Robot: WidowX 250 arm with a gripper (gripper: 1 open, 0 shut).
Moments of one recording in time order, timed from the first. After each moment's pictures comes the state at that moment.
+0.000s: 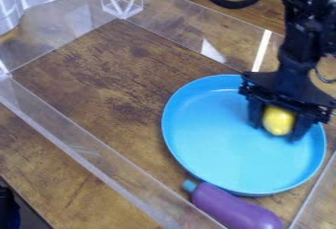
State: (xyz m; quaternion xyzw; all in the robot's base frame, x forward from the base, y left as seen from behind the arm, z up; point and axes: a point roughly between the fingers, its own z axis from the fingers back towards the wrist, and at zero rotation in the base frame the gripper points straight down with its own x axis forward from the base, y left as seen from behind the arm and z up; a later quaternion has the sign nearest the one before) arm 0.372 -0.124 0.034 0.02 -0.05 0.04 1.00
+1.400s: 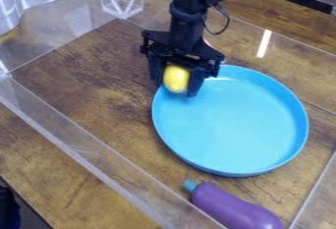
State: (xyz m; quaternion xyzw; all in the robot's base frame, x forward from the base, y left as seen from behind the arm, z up) arm 0.362 -0.002 0.047 0.05 -0.04 0.11 0.99
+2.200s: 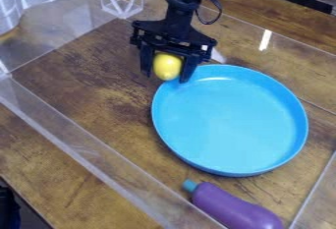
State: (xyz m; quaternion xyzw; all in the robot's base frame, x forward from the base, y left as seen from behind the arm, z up) arm 0.369 0.023 0.052 0.09 -0.03 0.25 0.96
